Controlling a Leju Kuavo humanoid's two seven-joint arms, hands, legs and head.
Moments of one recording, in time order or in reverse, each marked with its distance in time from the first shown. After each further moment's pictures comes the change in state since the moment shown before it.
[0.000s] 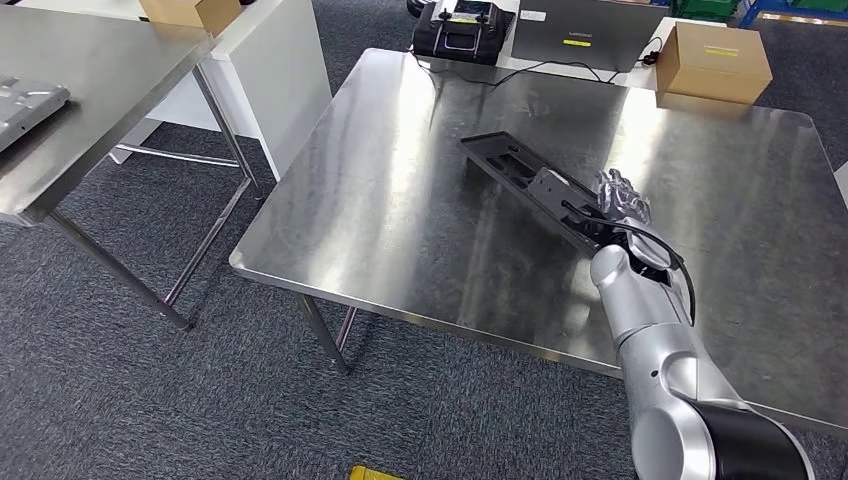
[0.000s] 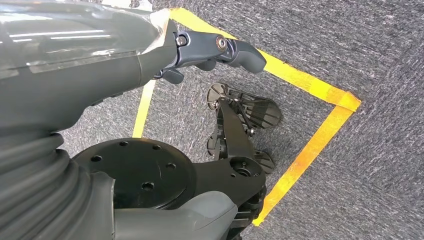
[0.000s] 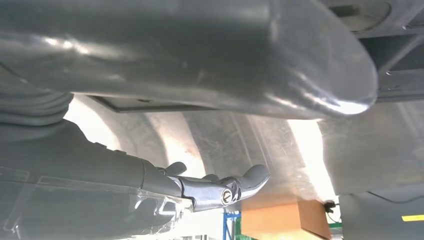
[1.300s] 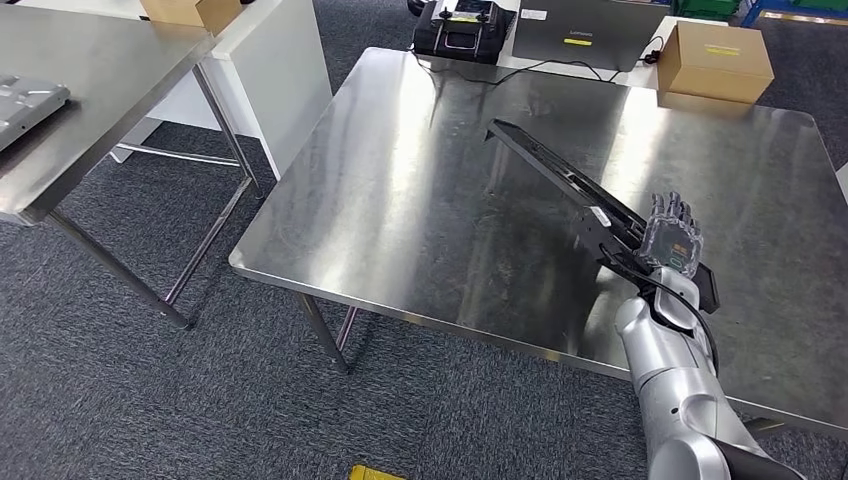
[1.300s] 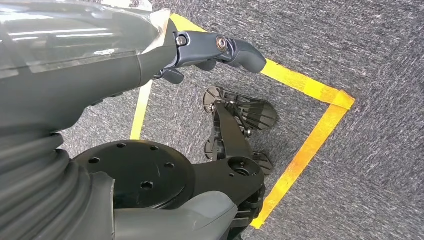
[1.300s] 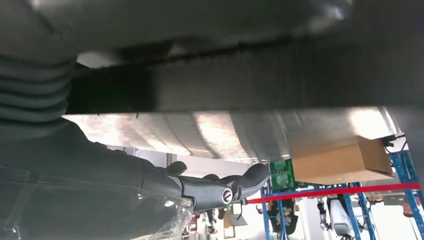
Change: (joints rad) left arm 0.000 0.000 -0.010 0.000 -0.030 0.006 -0.028; right arm 0.140 -0.072 -0.125 0.011 0.095 -0.384 -0.075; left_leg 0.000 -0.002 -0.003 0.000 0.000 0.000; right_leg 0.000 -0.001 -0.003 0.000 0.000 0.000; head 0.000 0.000
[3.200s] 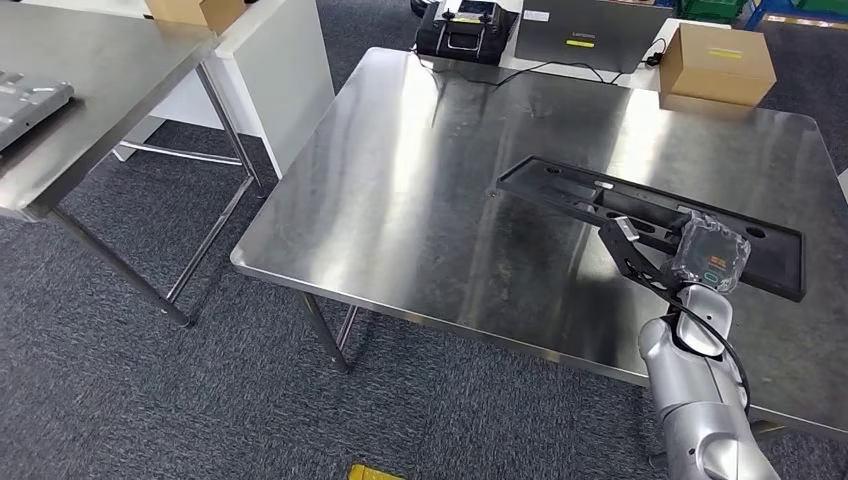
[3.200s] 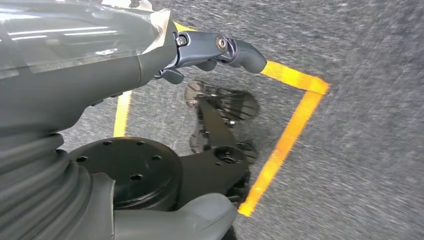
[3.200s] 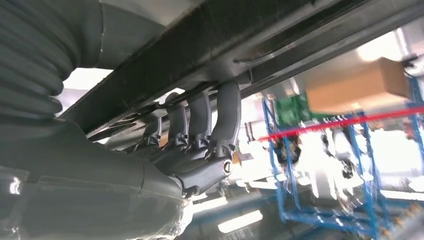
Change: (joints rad) left arm 0.001 0.011 0.001 0.001 -0.044 -0.058 -0.052; right arm 0.147 -0.069 0.107 -0.220 0.027 -0.129 0.072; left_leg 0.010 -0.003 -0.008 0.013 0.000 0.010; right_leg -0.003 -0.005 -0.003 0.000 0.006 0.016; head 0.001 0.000
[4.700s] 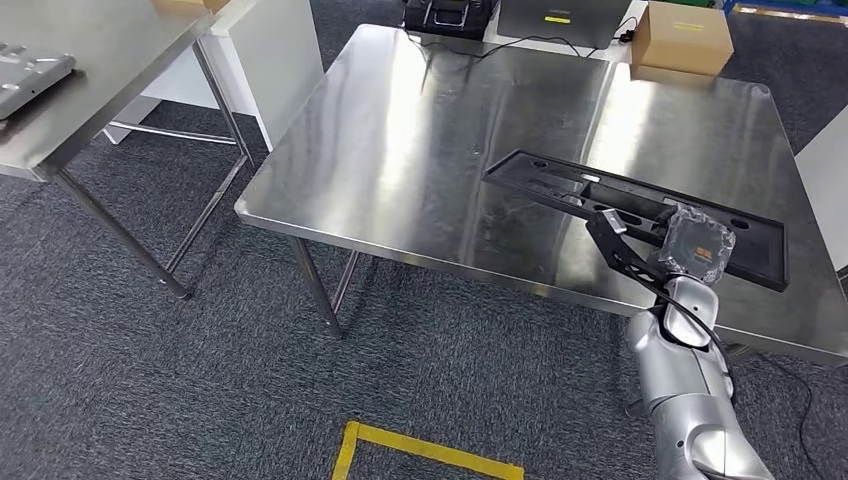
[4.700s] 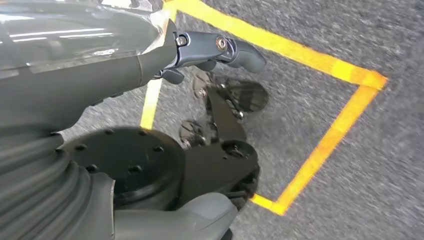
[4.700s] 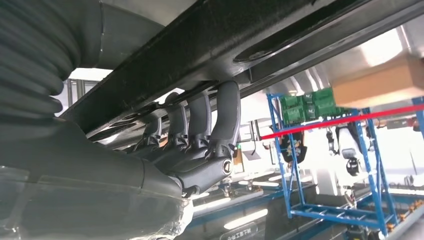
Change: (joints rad) left arm 0.002 -0.007 0.025 -0.001 0.000 -0.015 -0.016; right arm -0.013 0.020 0.017 -0.008 0.000 0.007 -0.002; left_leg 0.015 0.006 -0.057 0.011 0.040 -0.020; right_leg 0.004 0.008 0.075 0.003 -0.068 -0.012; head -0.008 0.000
